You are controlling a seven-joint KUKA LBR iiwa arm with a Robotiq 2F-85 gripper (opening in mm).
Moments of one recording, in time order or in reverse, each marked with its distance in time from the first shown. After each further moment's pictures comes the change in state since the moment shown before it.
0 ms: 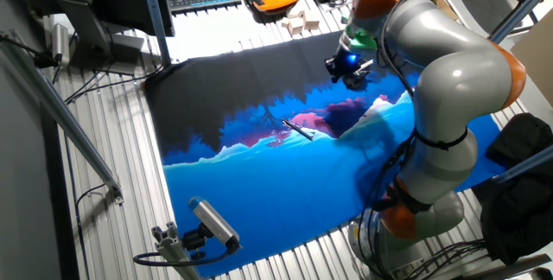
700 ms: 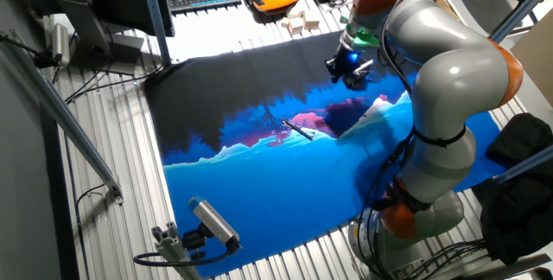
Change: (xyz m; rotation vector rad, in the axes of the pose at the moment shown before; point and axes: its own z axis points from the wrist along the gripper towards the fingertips) arm 0.000 0.000 0.000 0.073 0.013 -0.201
